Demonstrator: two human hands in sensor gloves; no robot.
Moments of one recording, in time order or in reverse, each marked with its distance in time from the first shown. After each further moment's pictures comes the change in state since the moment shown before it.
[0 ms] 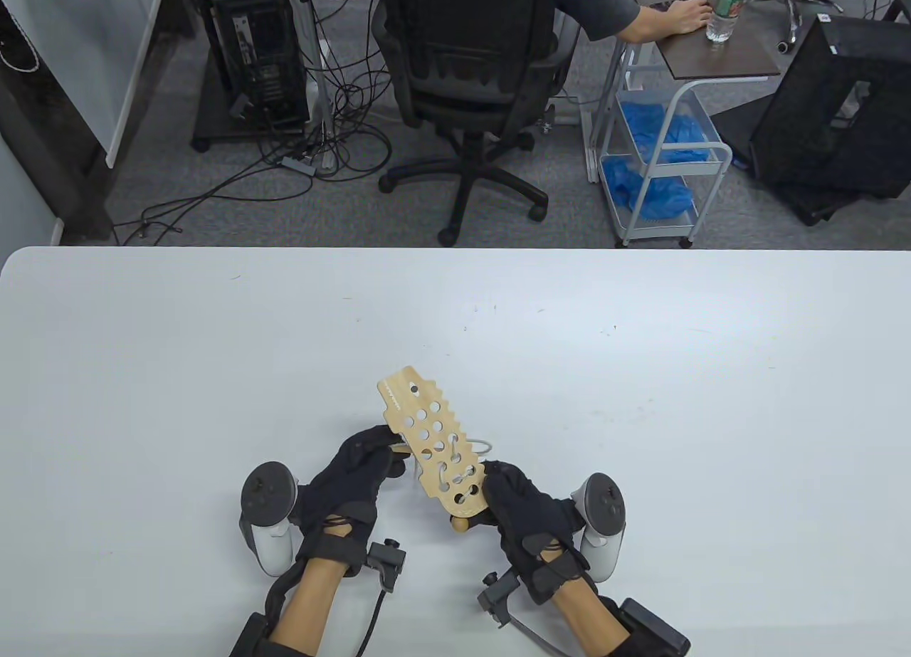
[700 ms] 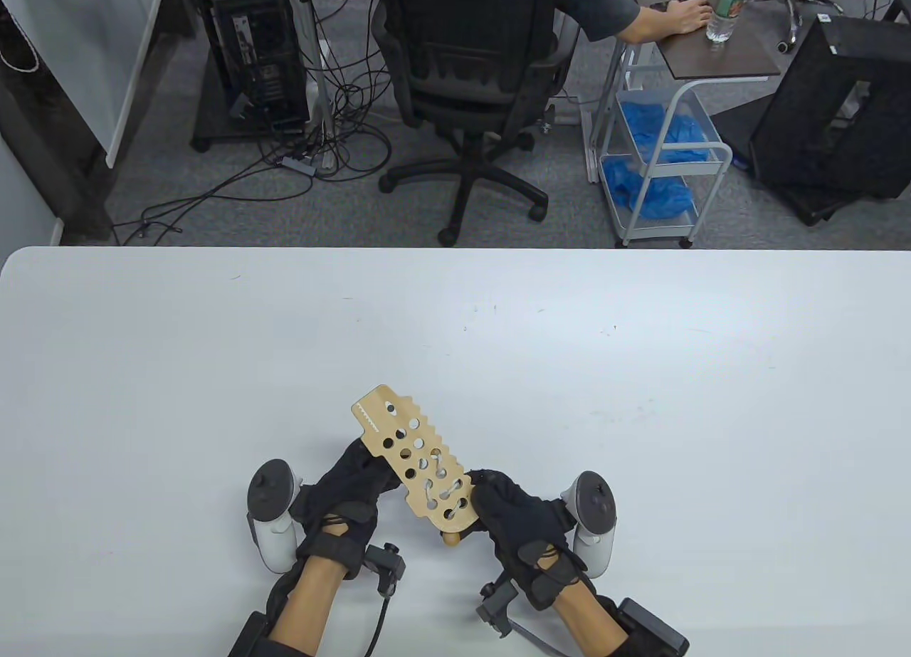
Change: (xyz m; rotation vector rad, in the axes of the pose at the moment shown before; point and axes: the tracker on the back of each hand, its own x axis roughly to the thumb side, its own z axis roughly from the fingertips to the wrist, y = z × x) left_hand -0.005 -0.006 -0.004 -0.109 0.017 0.103; right_hand 0.005 0.010 -0.001 0.096 -0.038 -0.001
